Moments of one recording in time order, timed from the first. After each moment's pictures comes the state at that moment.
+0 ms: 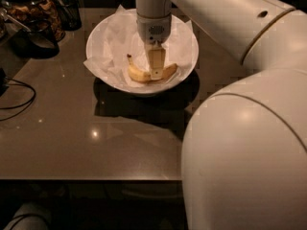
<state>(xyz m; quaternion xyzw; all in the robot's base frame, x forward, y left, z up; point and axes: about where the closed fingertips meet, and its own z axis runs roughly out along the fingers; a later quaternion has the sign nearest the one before) 0.627 -0.017 0.881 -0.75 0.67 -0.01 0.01</state>
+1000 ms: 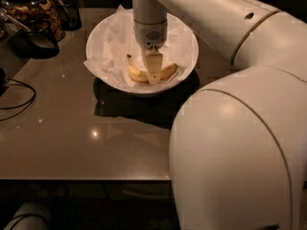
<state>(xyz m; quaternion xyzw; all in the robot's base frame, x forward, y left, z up) 0.630 -0.011 0.862 -0.76 0.65 0.00 0.00</state>
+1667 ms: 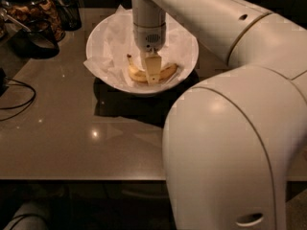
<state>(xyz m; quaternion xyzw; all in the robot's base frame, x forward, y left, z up) 0.634 -0.006 0.851 -0.77 0.64 0.02 -0.01</state>
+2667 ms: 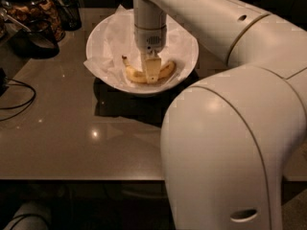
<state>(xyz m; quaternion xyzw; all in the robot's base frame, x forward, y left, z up) 0.636 -0.006 0.845 -0.77 0.64 0.02 0.00</state>
